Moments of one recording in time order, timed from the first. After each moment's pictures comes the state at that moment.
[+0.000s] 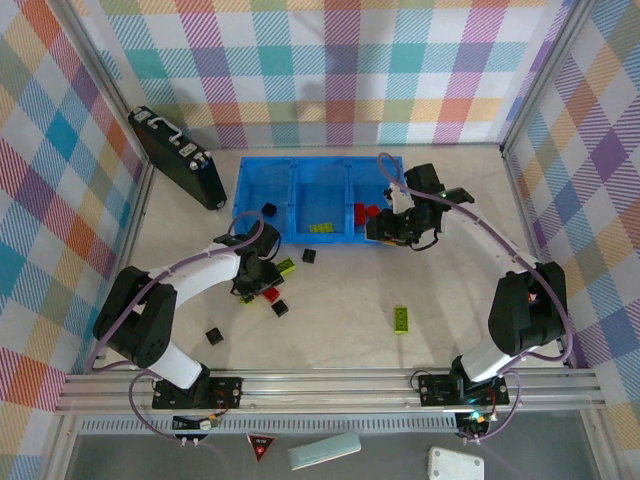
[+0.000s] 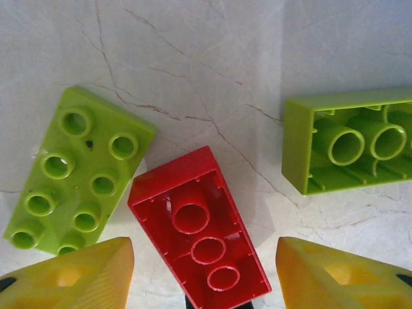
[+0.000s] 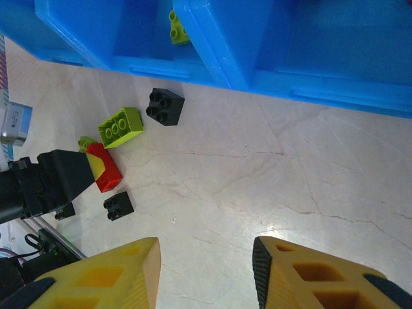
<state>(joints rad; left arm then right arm) -0.50 1.55 0.91 -0.73 0.00 -1.02 0.33 1.57 1.27 -0.82 -0.53 0.33</state>
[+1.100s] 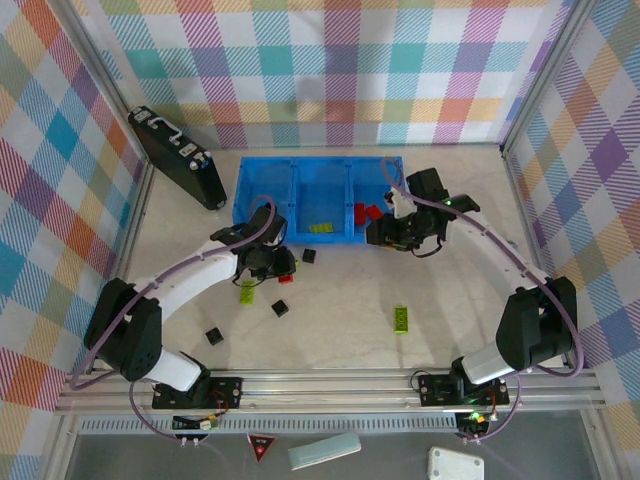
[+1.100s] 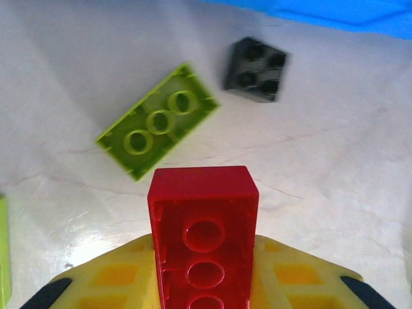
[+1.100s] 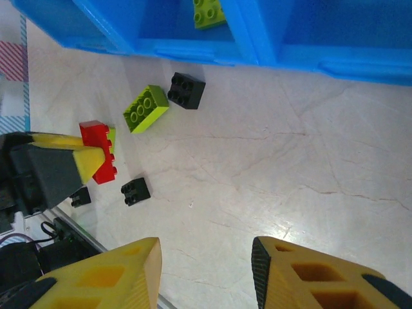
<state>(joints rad) -0.56 1.46 1.02 -0.66 0.11 -0.61 0.36 1.49 1.22 -0.82 -0.55 0.37</state>
